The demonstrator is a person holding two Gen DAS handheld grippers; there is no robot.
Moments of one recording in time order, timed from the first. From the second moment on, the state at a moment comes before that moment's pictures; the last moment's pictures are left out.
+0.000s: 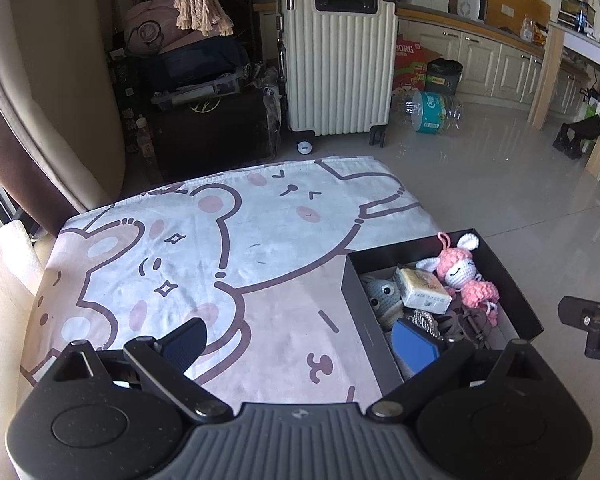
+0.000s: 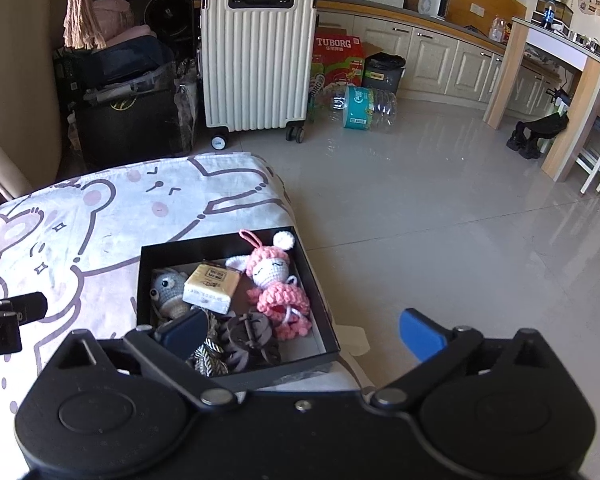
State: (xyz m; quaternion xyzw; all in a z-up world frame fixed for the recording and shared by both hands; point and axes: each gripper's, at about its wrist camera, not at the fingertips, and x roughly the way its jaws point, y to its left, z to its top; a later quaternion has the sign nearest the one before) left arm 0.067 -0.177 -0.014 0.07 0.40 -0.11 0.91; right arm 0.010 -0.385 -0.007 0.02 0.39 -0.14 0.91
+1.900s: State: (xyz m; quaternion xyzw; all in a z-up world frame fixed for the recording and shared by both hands) left arm 0.074 -0.177 -0.027 0.07 0.43 -0.09 0.89; right arm 0.015 -0.384 -0.015 0.01 0.41 -0.13 0.90
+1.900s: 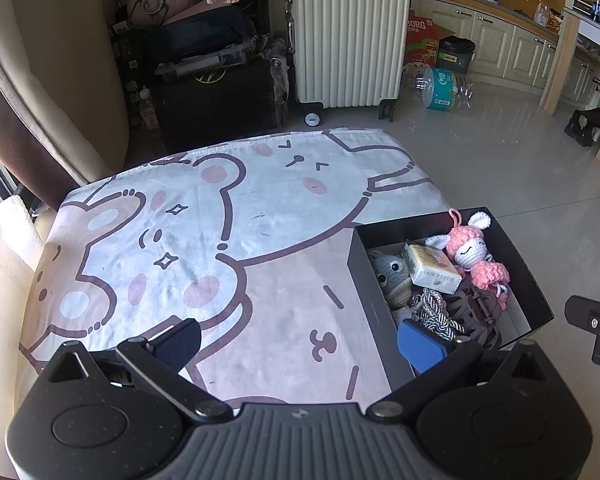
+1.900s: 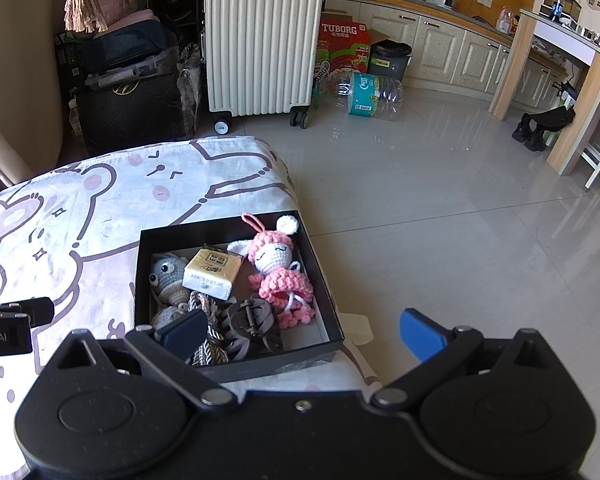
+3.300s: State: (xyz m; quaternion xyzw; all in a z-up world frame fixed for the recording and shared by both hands) left arm 0.074 -0.176 -0.027 0.07 0.44 -0.10 0.89; right arm 0.014 -0.385 -0.015 0.01 0.41 -0.13 0.90
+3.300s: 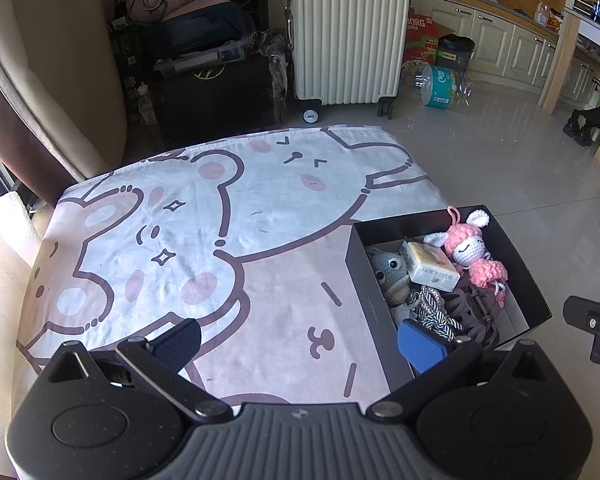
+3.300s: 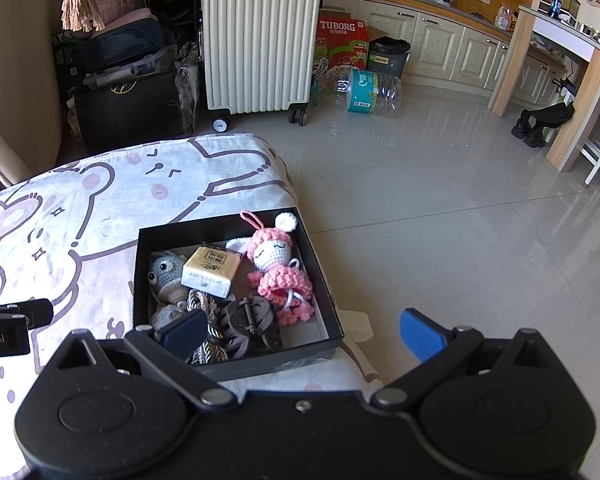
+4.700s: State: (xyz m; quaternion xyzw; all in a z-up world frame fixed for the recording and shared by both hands) left arm 0.076 -0.175 -0.029 0.06 0.44 -0.10 0.89; right arm 0.013 -0.385 -0.019 0.01 0.42 -0.13 0.90
